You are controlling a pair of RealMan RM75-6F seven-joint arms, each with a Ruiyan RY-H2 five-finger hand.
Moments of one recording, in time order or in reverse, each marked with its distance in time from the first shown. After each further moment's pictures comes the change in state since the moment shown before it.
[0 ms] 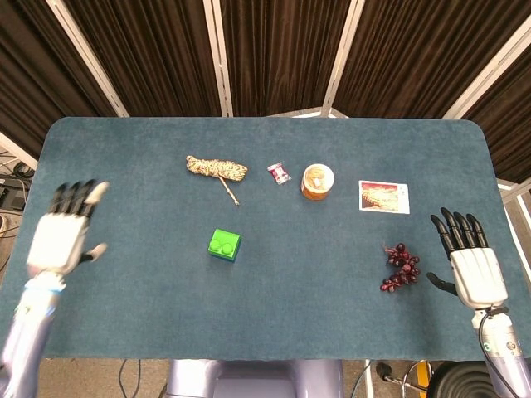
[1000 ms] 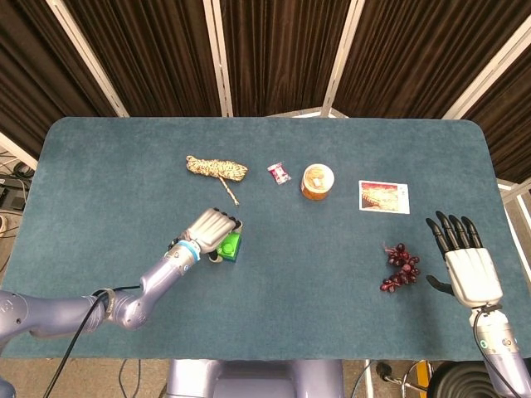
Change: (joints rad) left arm -0.607 -0.401 -0.166 0.371 -0.403 -0.844 0.128; right arm 0.020 -0.004 -0.021 0.025 0.022 -0.053 -0.030
